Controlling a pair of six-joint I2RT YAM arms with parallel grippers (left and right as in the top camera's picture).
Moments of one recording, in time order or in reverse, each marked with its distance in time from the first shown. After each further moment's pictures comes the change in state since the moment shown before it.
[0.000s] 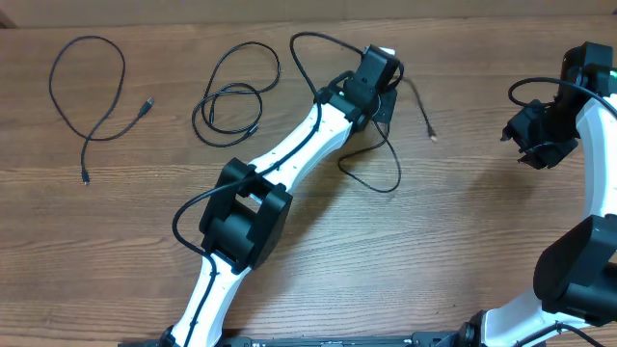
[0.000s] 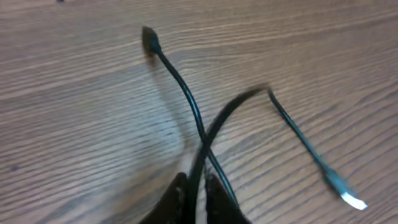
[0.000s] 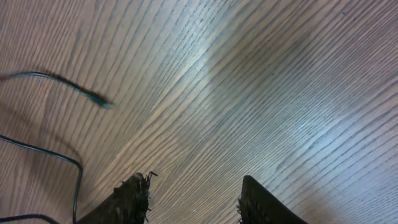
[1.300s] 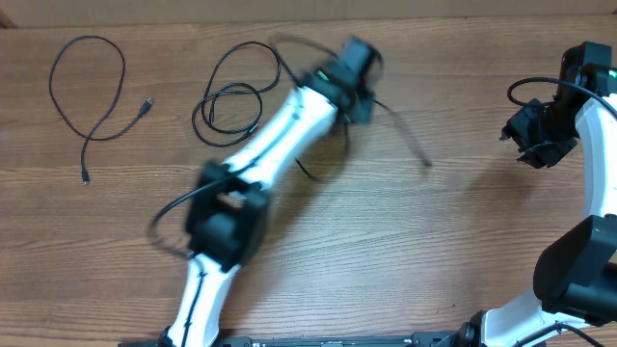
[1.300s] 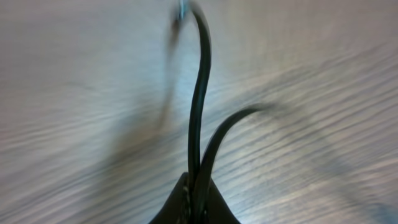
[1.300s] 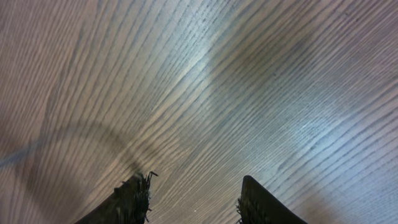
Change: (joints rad) left arm 0.084 -0.058 0.092 -0.367 0.091 -0.001; right arm 0.005 0.000 0.000 0.005 -0.001 0.000
